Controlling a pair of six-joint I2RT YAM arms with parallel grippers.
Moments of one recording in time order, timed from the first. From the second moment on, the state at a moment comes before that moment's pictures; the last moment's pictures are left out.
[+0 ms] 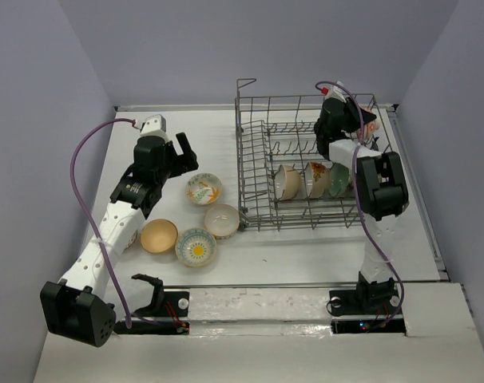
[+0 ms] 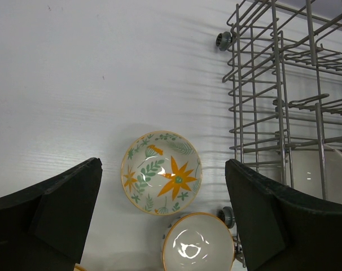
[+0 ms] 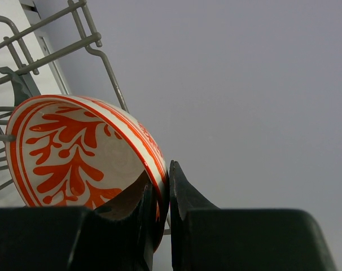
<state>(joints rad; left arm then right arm) -0.29 1.09 0.99 -0.35 -0.15 -0.42 0.20 2.16 1.52 0.66 1.22 -1.14</state>
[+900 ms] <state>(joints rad) -0.29 1.10 0.99 -0.34 -0.15 -0.42 0.22 2.17 1.58 0.47 1.23 -0.97</state>
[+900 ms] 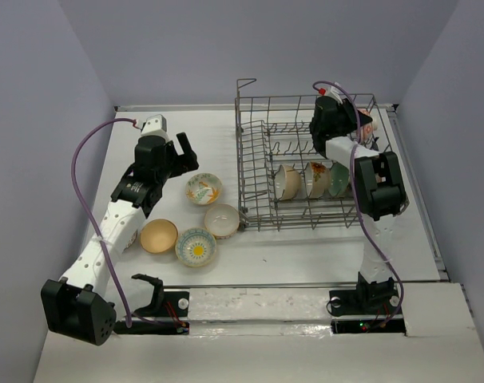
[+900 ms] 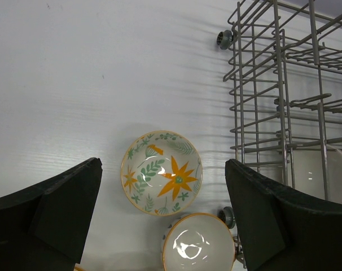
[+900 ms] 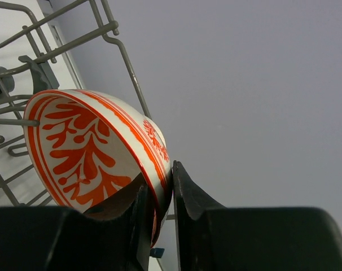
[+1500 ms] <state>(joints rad) -0.29 1.10 0.99 -0.34 -0.14 -0.42 0.24 2.23 1.65 0.19 1.20 -0.71</state>
